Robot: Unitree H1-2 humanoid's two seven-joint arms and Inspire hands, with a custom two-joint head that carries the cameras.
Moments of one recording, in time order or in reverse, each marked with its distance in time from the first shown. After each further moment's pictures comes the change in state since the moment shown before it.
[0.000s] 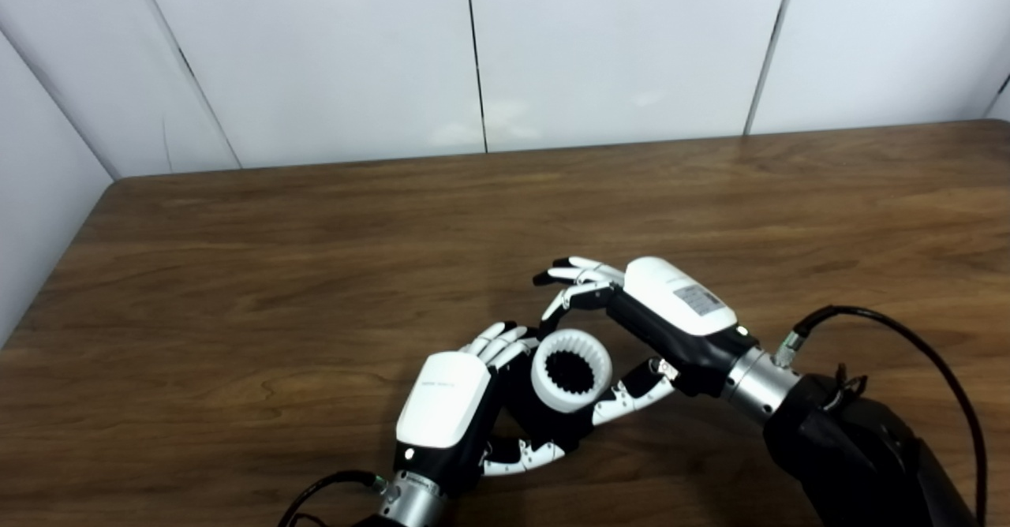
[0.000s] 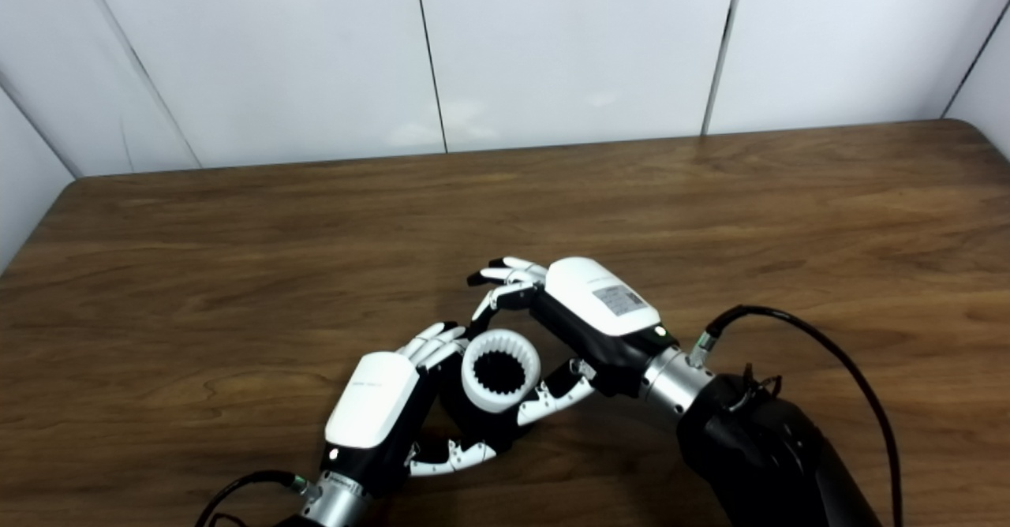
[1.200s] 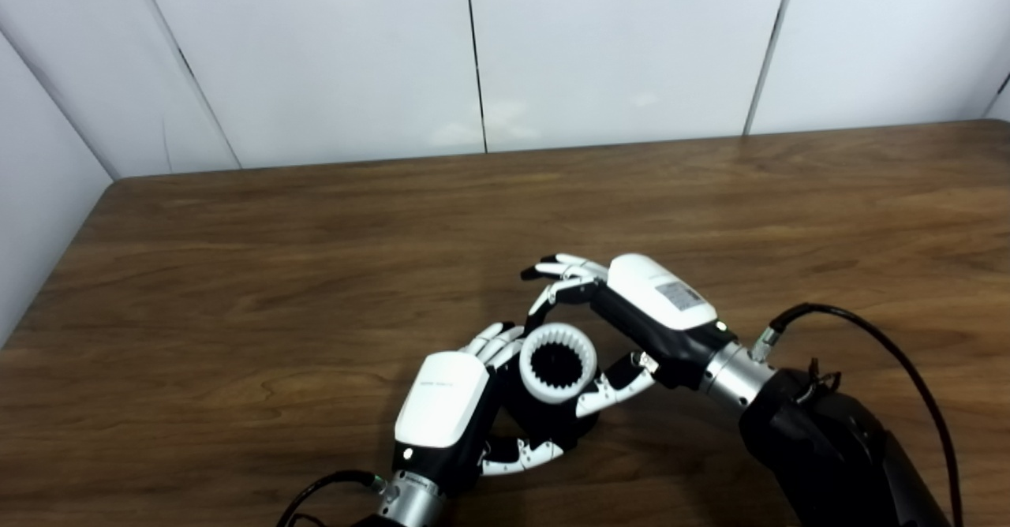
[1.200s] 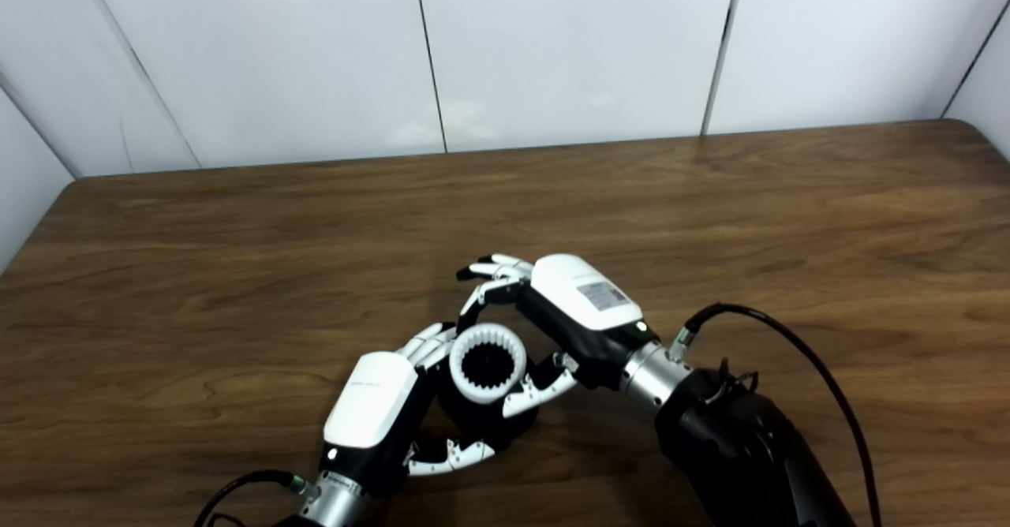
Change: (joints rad) left arm 0.001 0.000 -0.001 -0.004 0.000 -0.002 -0.004; right arm -0.029 0.050 -0.018 0.061 -0.023 -0.034 -0.017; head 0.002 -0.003
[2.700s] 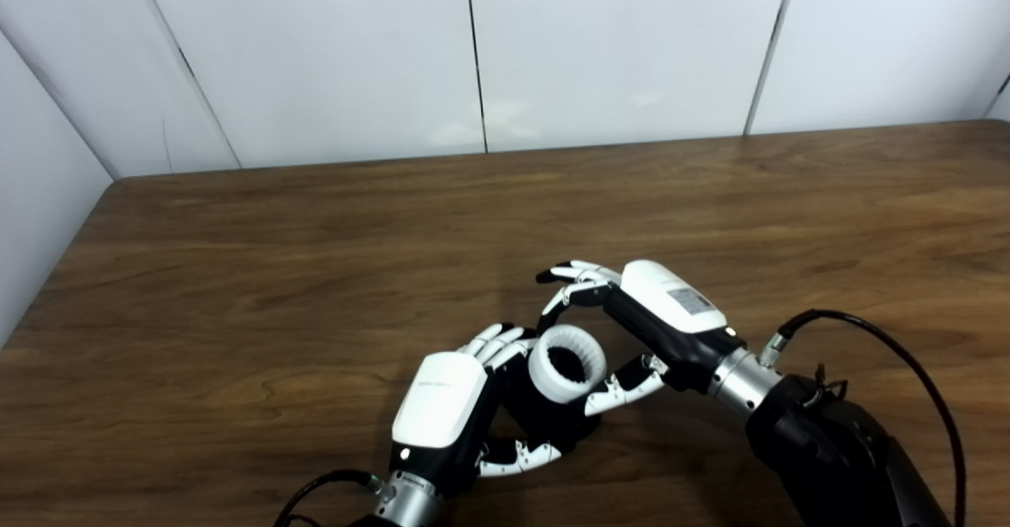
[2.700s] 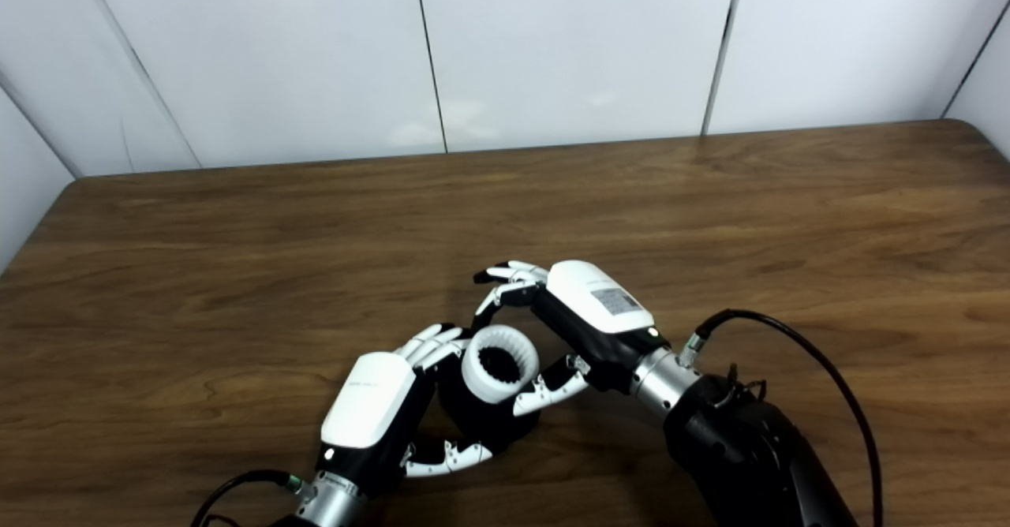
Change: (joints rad) left arm 0.004 0.002 0.012 -0.020 -0.005 0.005 -0.032; right arm 0.031 -0.013 -0.010 0.026 0.012 -0.003 -0.024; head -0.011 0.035
